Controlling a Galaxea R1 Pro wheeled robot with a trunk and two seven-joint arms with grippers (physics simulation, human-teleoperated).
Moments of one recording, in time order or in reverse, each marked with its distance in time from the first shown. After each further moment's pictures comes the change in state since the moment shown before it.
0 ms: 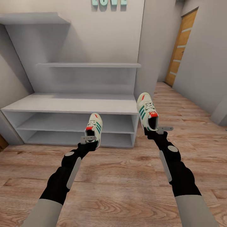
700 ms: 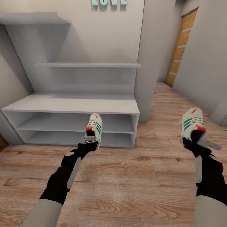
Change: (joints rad) left arm 0.000 0.000 -0.001 0.002 -0.002 0.002 0.000; right arm 0.000 -0.042 -0.556 -0.004 0.011 0.157 0.004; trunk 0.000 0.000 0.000
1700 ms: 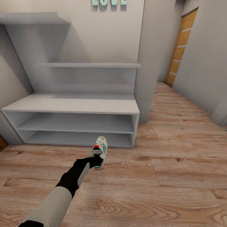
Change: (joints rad) left arm -0.133 -0.043 -0.007 0.517 -0.010 0.024 0.003; right arm 0.000 -0.383 -0.687 0.001 0.363 0.067 0.000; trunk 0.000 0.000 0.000
